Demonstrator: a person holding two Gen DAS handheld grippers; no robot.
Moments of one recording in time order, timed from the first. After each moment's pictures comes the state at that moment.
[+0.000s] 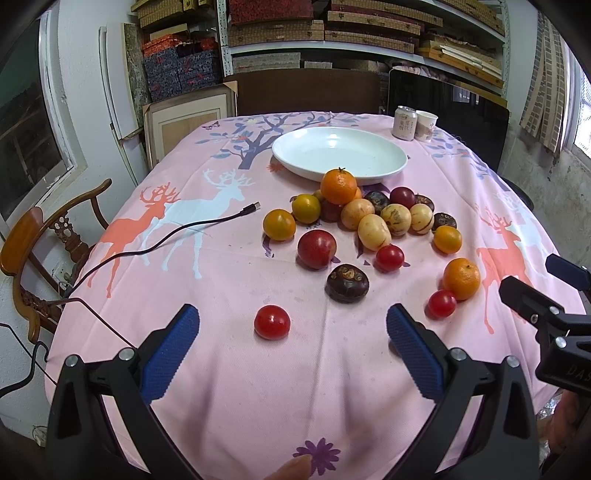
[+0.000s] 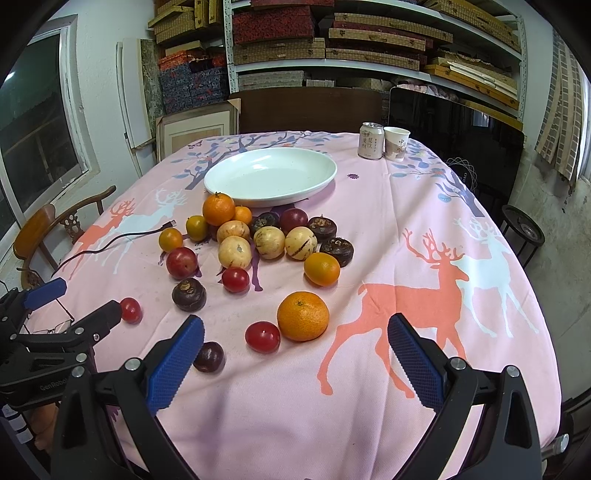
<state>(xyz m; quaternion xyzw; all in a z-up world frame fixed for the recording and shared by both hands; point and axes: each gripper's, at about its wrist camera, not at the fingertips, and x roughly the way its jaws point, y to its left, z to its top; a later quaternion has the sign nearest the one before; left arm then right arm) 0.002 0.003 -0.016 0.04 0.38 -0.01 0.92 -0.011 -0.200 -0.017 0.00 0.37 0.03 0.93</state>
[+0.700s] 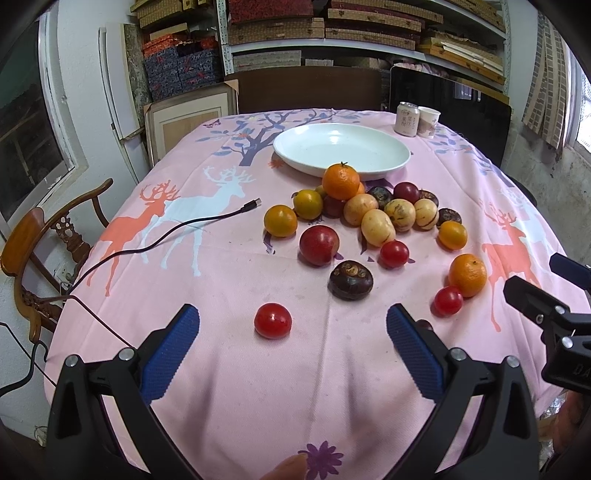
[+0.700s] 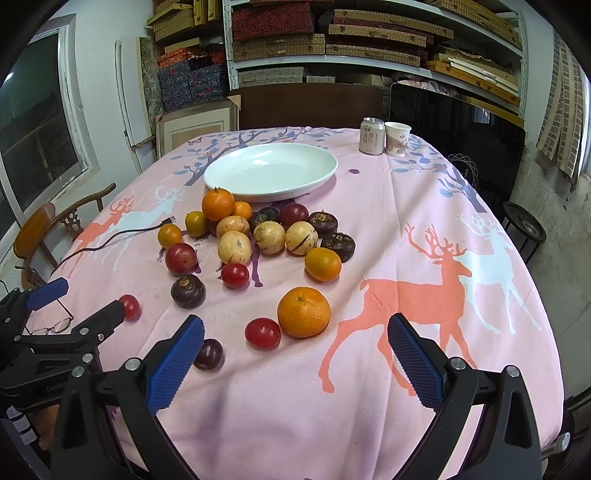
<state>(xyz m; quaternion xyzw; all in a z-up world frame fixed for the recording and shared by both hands) 0.001 0.001 -0.030 0.04 0.39 0.00 0.92 -0.007 -0.203 -0.024 0.00 0.38 0.03 0.93</state>
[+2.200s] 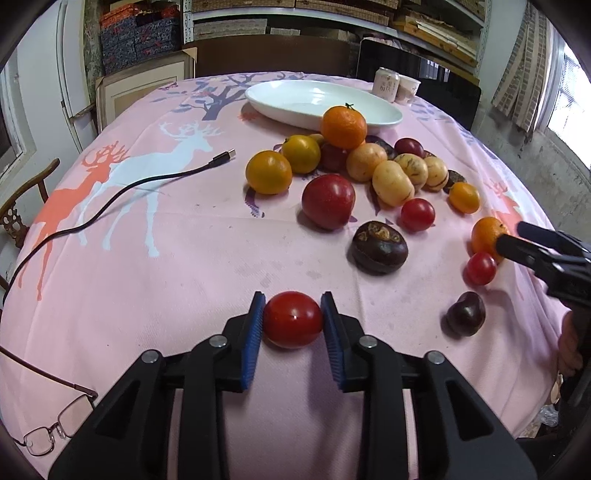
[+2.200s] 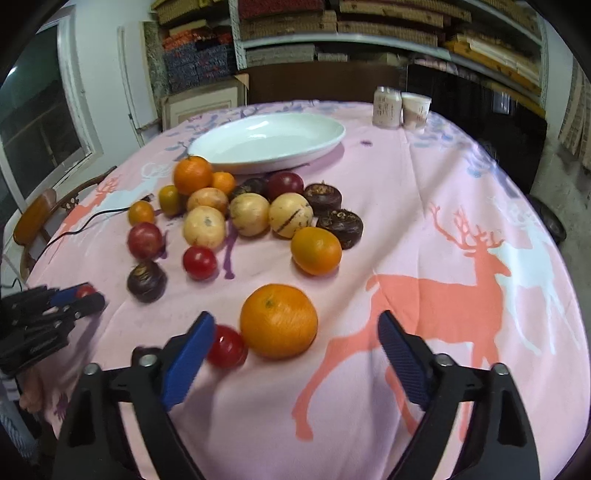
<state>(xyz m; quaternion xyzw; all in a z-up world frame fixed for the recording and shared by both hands) 0.051 0.037 -0.085 0.02 0.44 -0.11 0.89 0.048 -0.218 -0.075 0.02 0.42 0.07 0.91</state>
